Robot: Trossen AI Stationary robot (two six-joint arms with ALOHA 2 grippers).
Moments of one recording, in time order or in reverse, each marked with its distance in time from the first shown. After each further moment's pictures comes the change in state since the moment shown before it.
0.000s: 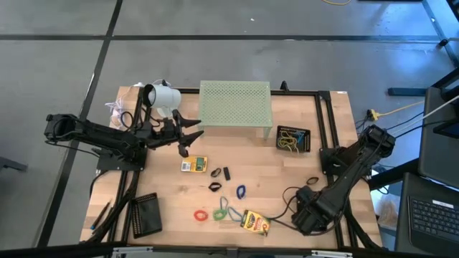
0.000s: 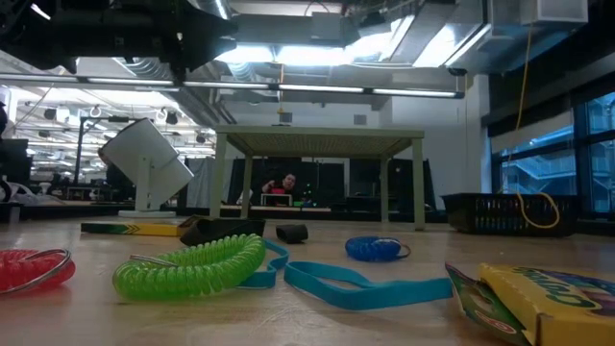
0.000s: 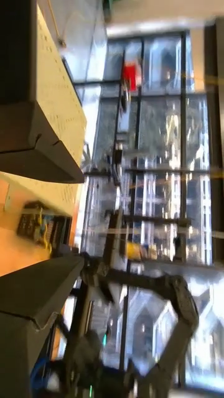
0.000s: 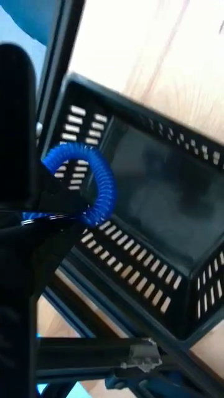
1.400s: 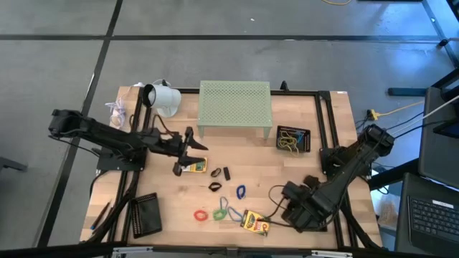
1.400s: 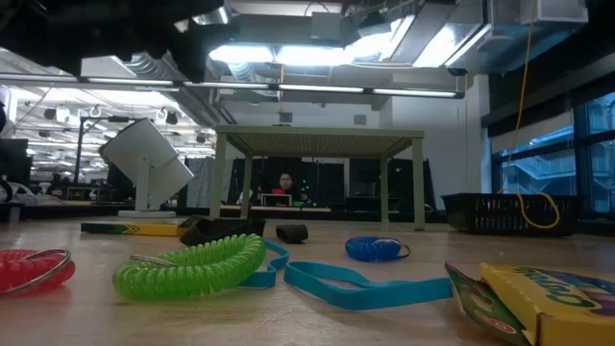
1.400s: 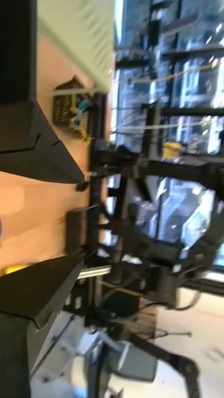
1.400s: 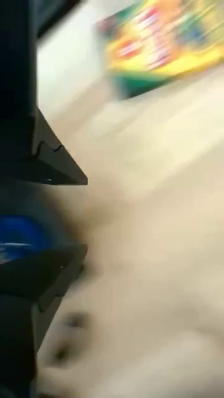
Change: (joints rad) left arm -0.100 0.093 0.030 -0.073 0.333 -0.117; right arm -0.067 0.000 0.073 0.010 0.463 -0.453
